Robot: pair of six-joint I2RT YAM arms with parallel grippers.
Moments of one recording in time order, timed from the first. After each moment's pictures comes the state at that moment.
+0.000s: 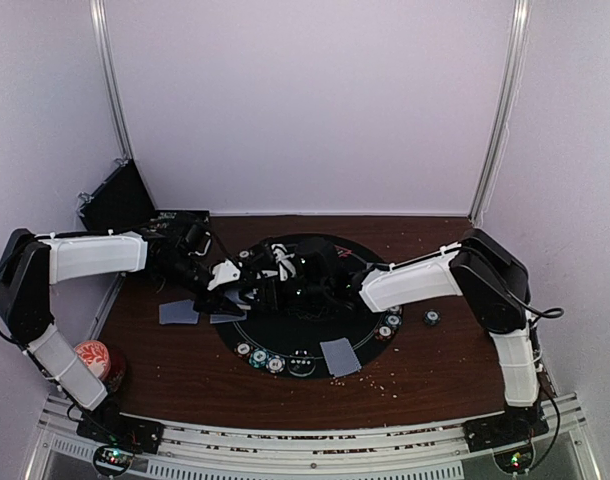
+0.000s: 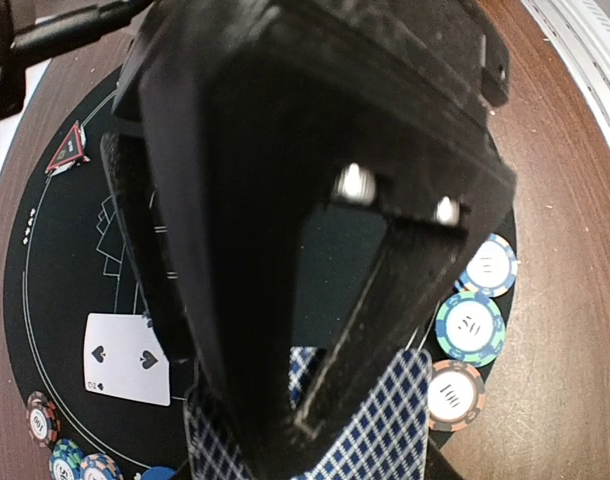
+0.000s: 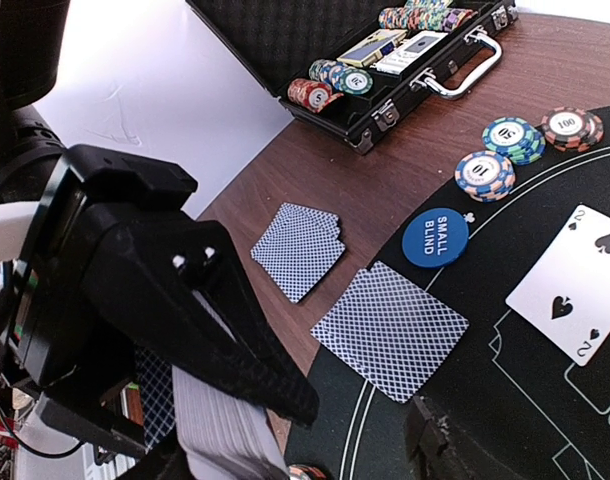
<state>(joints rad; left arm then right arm) -0.49 1.60 1.04 -0.51 0.61 1.06 0.95 2.16 1.41 0.39 -0.28 0.53</state>
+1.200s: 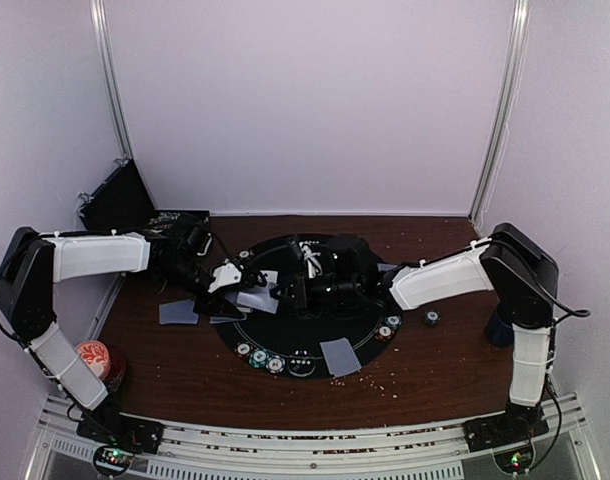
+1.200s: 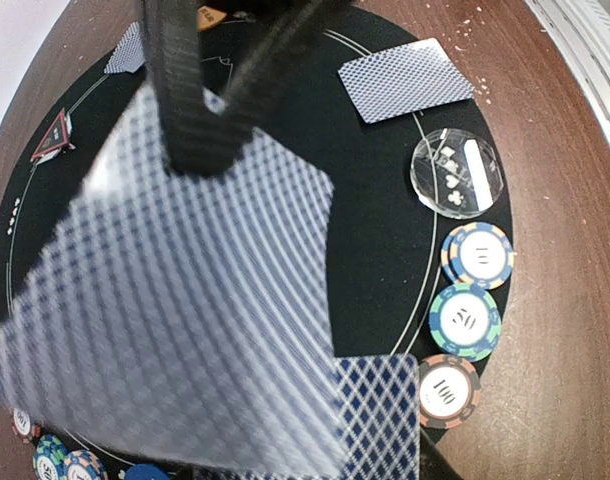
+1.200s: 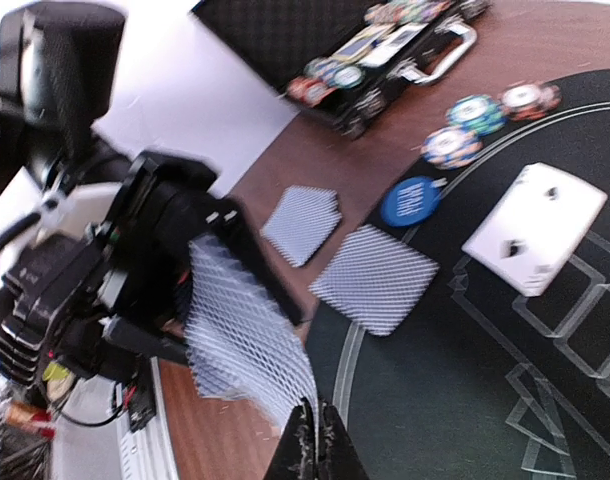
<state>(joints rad) -0.49 1.62 1.04 -0.52 0.60 1.06 0.88 1.99 1.19 0.46 -0.41 0.58</state>
